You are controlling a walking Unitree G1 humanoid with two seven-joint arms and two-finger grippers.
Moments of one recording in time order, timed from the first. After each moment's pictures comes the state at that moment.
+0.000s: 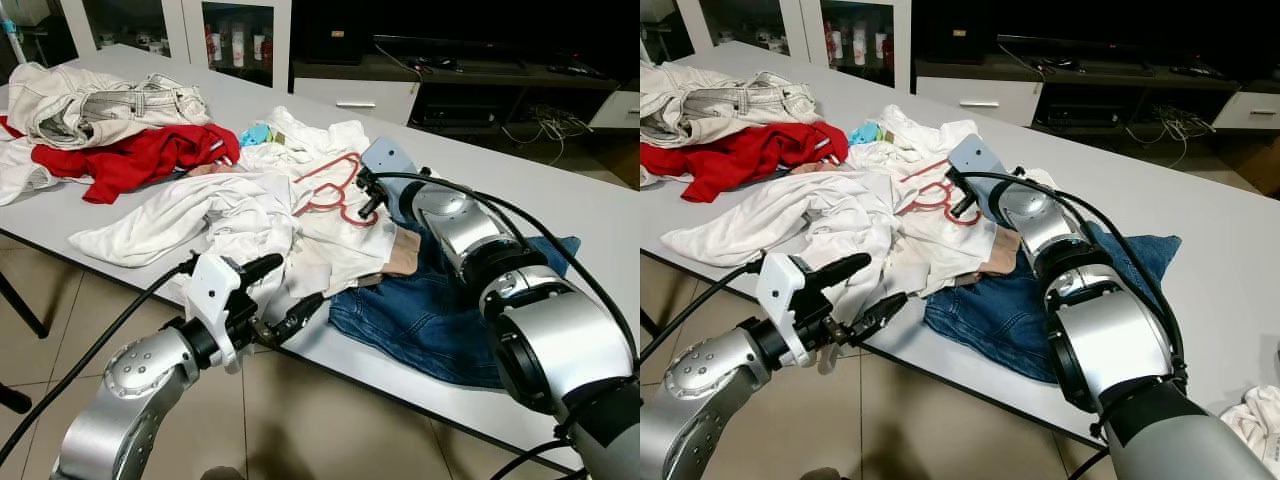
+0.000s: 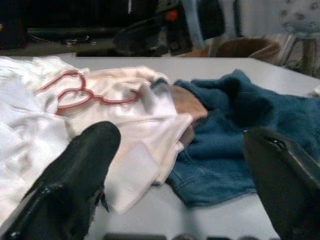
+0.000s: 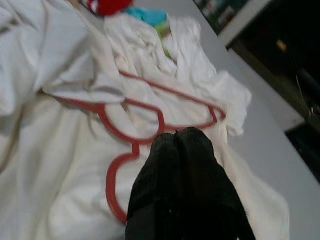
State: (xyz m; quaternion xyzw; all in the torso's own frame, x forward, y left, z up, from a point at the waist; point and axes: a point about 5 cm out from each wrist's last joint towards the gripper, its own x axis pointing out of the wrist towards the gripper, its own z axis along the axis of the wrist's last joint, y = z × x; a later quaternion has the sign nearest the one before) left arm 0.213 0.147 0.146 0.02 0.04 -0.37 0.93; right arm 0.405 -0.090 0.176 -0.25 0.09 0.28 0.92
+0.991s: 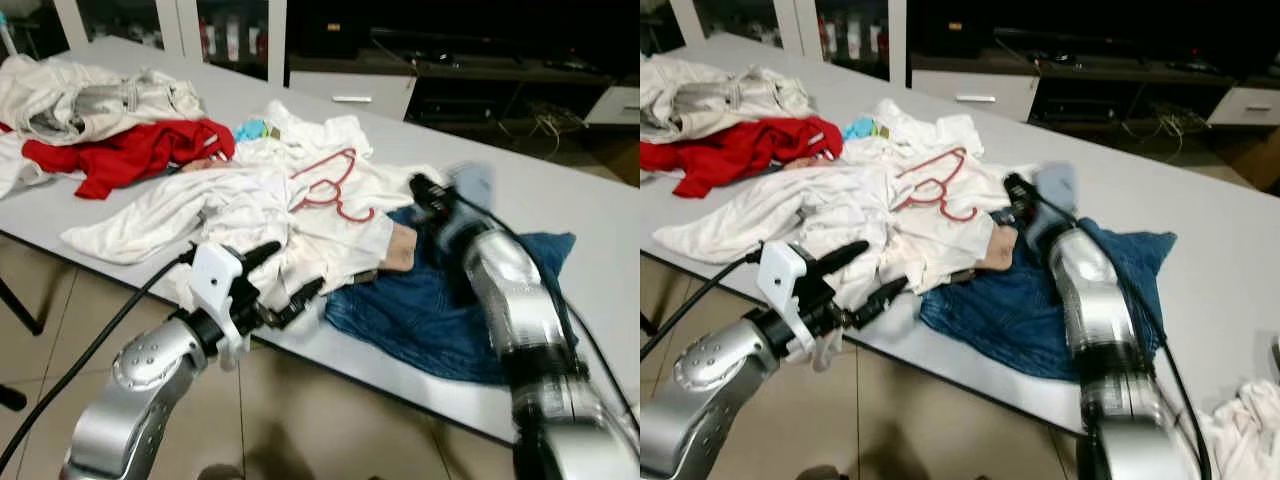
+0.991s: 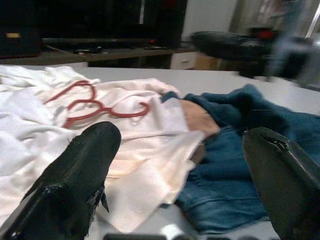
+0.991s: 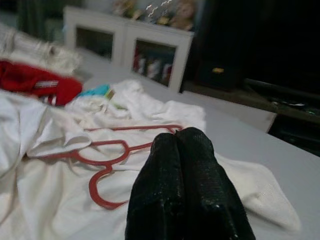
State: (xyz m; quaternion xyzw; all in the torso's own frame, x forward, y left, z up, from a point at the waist) left arm 0.242 0.139 0.148 0.01 0.01 -0.34 0.94; right arm 0.342 -0.163 0.152 -0.01 -0.05 0.17 0.98
